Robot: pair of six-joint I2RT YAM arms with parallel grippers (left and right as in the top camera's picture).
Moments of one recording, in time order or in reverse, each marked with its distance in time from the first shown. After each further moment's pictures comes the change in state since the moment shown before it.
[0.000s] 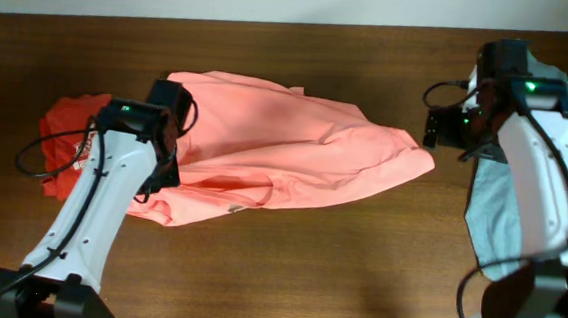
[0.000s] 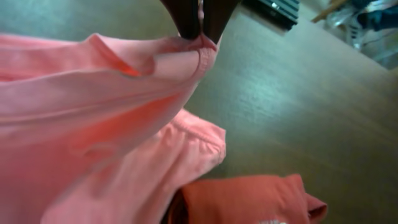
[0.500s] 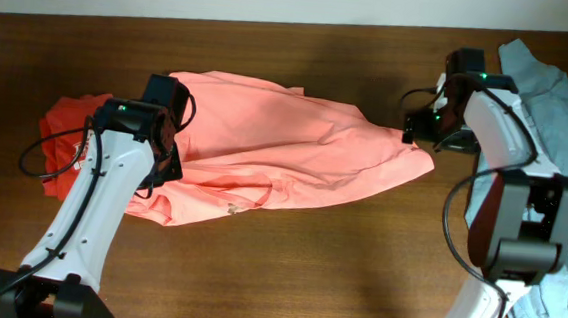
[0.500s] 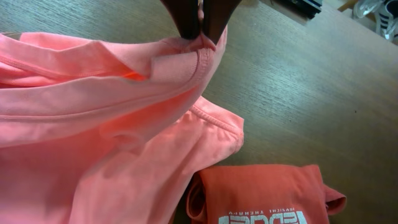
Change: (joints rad) left arm 0.013 -0.001 0.000 0.061 0.046 -0.016; right arm -0.009 0.346 -0.002 0.248 -0.075 -0.078
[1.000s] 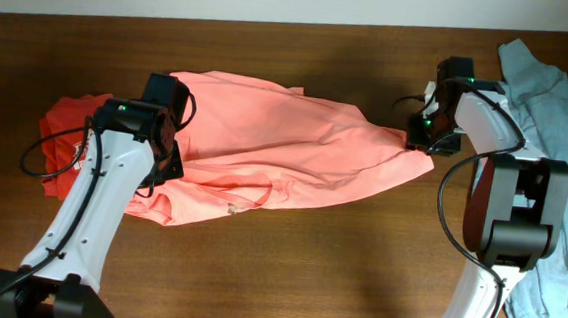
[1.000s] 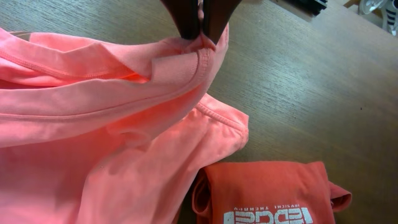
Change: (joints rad) left arm 0.000 0.000 0.000 0.016 0.010 0.000; right arm -0.001 0.072 -0.002 0.042 -0.062 -0.023
